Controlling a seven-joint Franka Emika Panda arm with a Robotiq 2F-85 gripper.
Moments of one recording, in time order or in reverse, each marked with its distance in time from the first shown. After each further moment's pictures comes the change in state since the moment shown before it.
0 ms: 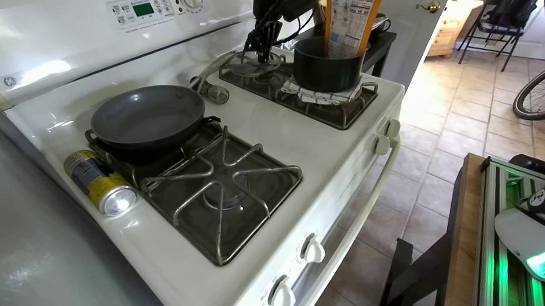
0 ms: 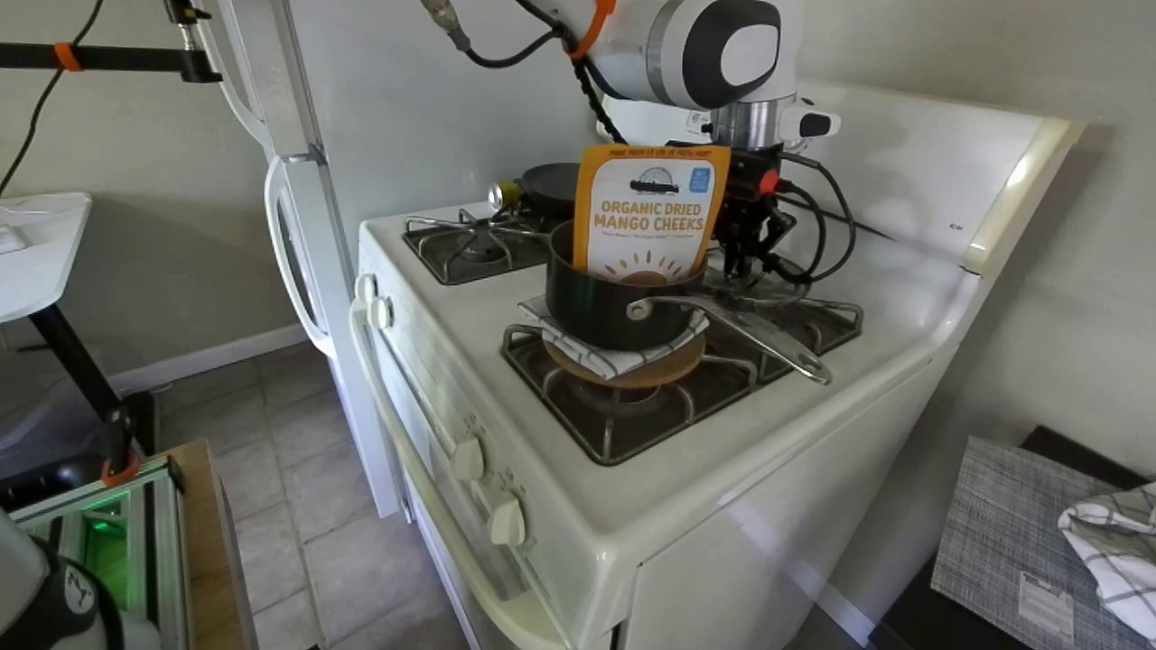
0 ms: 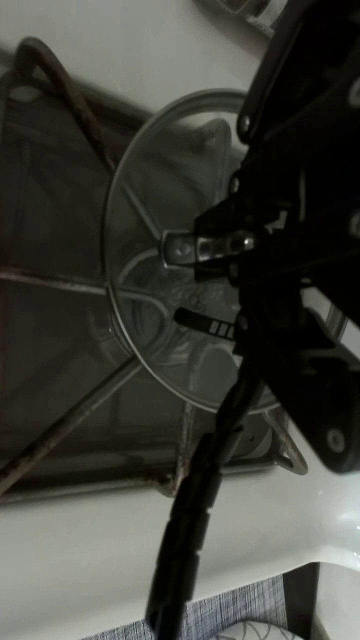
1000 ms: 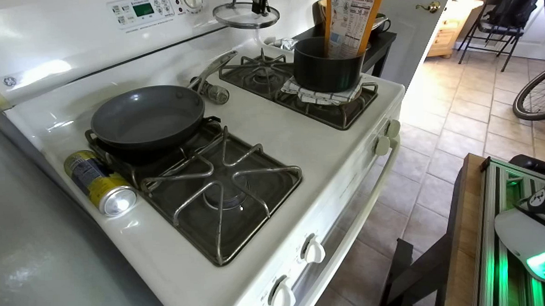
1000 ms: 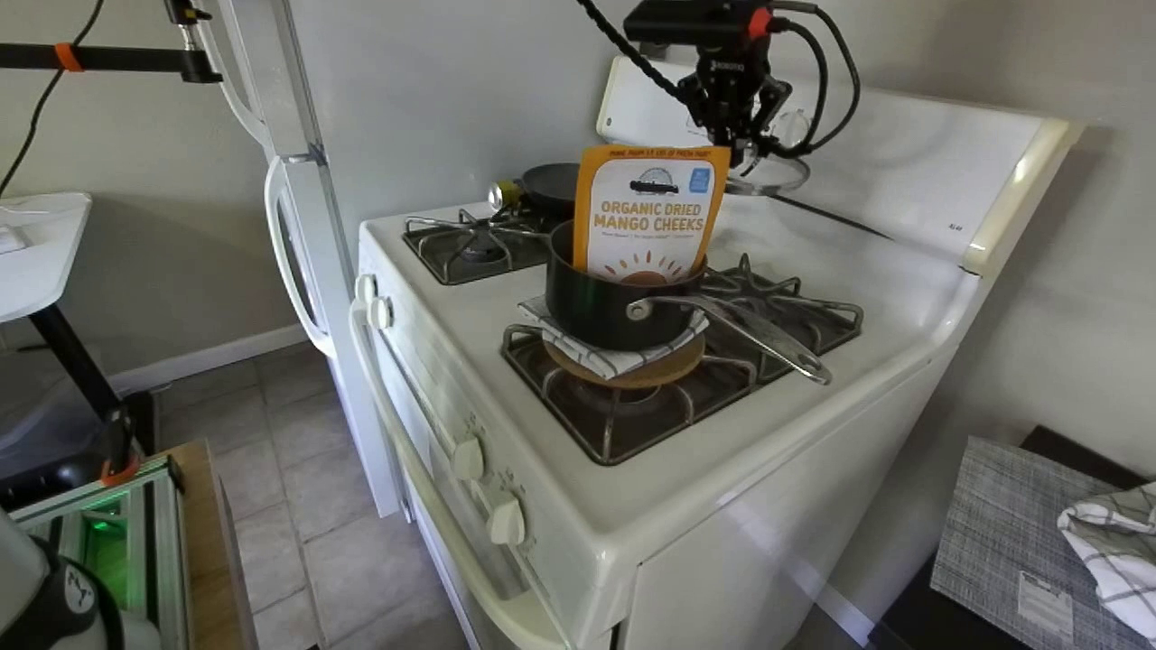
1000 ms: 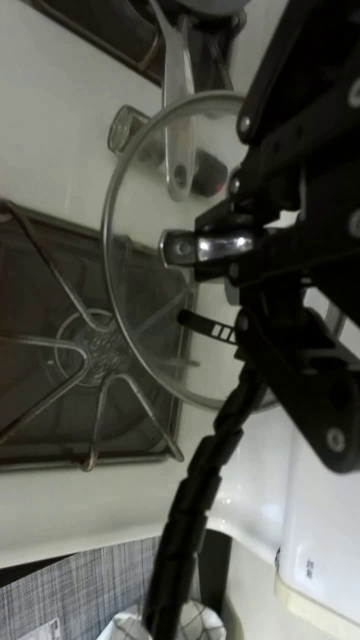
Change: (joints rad) arm 0.014 -0.219 0.038 -0.003 0.015 -0.129 -0.013
